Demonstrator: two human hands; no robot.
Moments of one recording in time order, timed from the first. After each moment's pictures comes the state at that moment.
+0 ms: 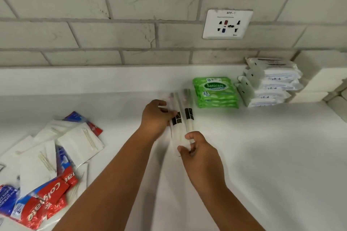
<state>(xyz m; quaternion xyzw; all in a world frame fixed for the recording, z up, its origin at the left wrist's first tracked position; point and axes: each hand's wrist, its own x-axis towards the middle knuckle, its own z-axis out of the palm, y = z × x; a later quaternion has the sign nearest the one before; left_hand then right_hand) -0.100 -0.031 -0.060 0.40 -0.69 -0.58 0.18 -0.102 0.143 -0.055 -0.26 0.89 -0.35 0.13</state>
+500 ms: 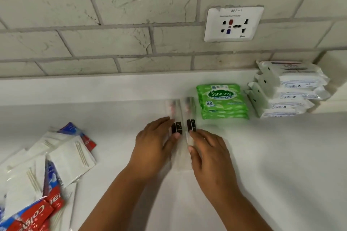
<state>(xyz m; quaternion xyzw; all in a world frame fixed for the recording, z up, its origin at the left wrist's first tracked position) -0.079 -0.010 -0.082 0.28 -0.91 -0.23 0.19 -0.169 0.135 -0.091 -0.42 0.84 -0.33 -0.07</state>
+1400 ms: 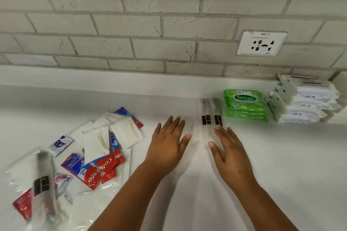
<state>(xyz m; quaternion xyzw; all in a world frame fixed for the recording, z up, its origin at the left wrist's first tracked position) 0.003 0.007 -0.054 0.31 -0.93 -0.17 0.10 -0.133 0.152 -0.070 -0.44 0.84 -0.31 0.03</state>
